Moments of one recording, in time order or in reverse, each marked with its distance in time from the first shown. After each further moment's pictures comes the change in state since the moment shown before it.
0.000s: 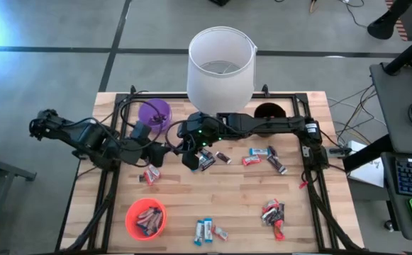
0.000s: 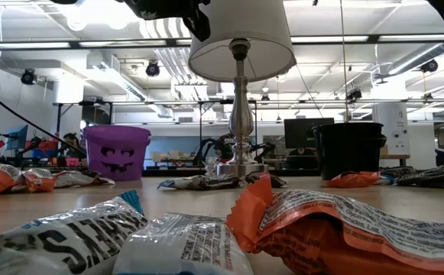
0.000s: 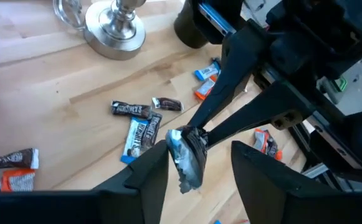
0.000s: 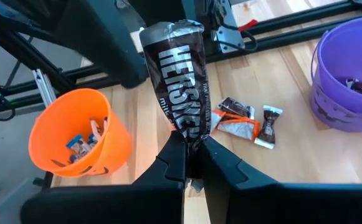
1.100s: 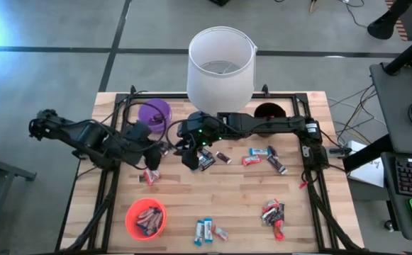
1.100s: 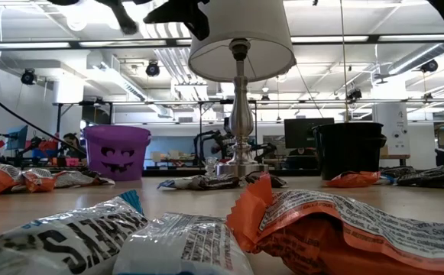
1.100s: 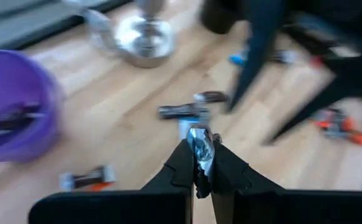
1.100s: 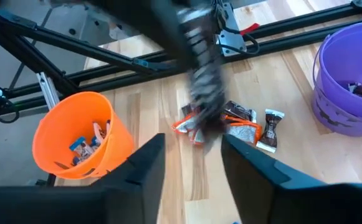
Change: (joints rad) left arm 0.010 -0.003 0.008 -0.164 -0.030 0.220; right arm -0.002 -0.004 -0.002 0.013 -0.009 0.003
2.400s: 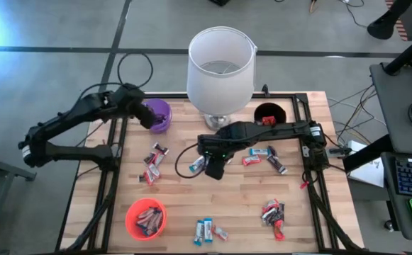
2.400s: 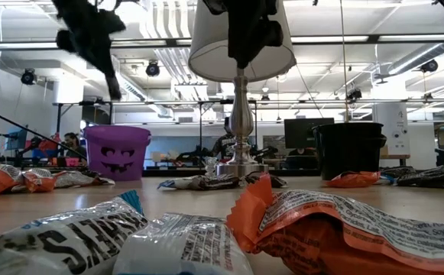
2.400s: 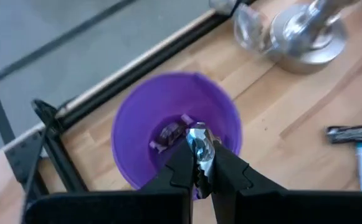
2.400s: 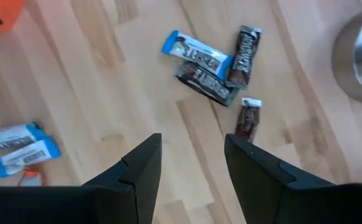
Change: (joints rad) left arm 0.882 -0.121 -0.204 0.102 0.292 0.750; right arm 0.090 -0.025 -0.001 -0.694 0.184 0.206
